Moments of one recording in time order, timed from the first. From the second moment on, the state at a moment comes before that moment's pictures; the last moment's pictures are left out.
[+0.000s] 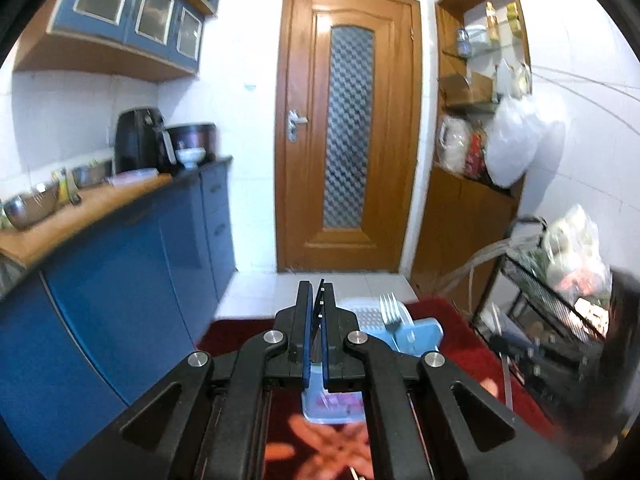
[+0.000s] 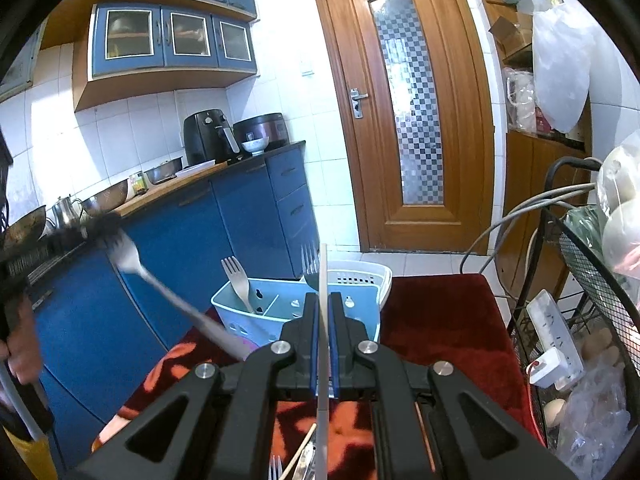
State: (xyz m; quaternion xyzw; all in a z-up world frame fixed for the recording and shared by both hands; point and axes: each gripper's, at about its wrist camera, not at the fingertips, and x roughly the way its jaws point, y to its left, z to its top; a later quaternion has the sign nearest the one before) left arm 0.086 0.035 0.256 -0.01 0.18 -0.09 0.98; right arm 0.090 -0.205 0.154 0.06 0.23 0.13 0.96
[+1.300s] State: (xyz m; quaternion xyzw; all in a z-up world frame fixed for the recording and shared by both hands) left arm 0.208 -0.012 0.146 0.03 0.29 -0.08 0.95; right arm 0.203 -0.192 0.123 0.03 0.29 0.11 0.95
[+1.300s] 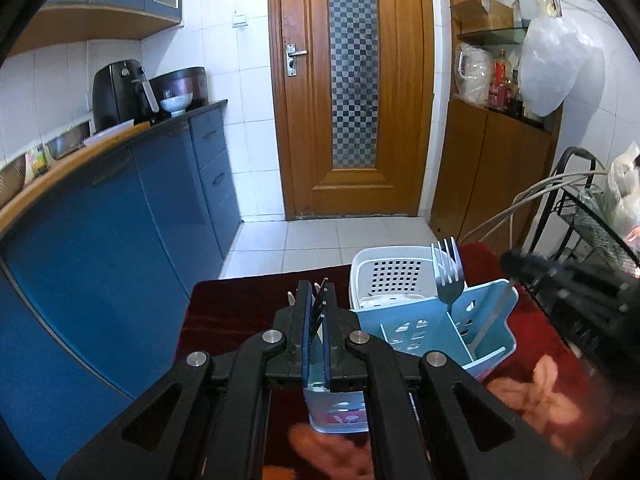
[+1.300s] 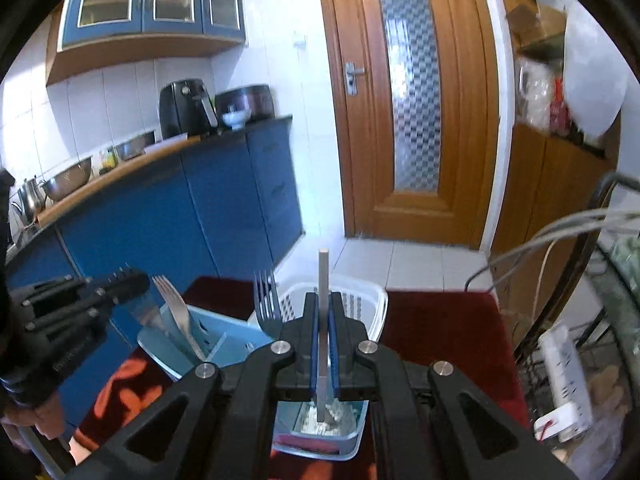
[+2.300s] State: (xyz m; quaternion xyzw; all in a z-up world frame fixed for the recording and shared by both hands) left arm 0.093 0.020 0.168 0.00 0.29 -0.08 0.95; right arm 0.108 -0.197 0.125 0.06 0.33 0.15 0.93
